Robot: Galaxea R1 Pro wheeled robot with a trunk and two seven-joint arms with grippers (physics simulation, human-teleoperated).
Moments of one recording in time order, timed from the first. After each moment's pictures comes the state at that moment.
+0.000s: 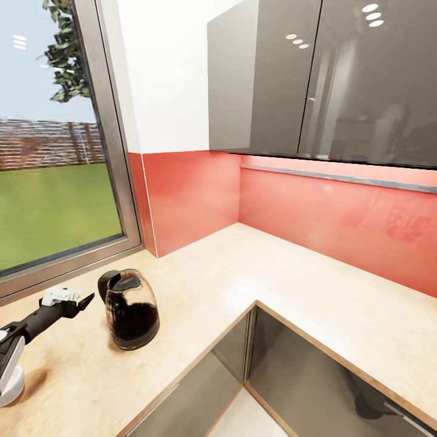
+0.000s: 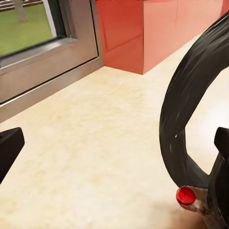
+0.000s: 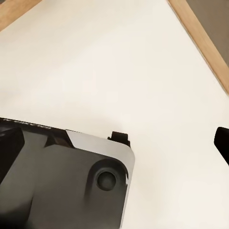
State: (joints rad) left arm -0.52 0.42 0.33 -0.89 0.00 0.01 -0.59; right arm -0.26 -0.07 1.12 -0.04 -0.96 -0.16 0.11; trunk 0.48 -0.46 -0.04
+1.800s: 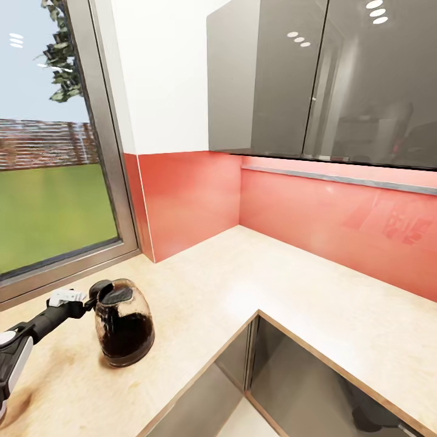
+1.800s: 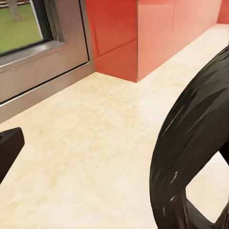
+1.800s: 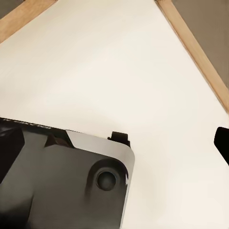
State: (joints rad) left arm -0.52 0.38 0.33 -0.89 0.00 0.01 -0.59; right arm -0.26 -0.07 1.12 -0.04 -0.96 -0.16 0.11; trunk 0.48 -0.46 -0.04
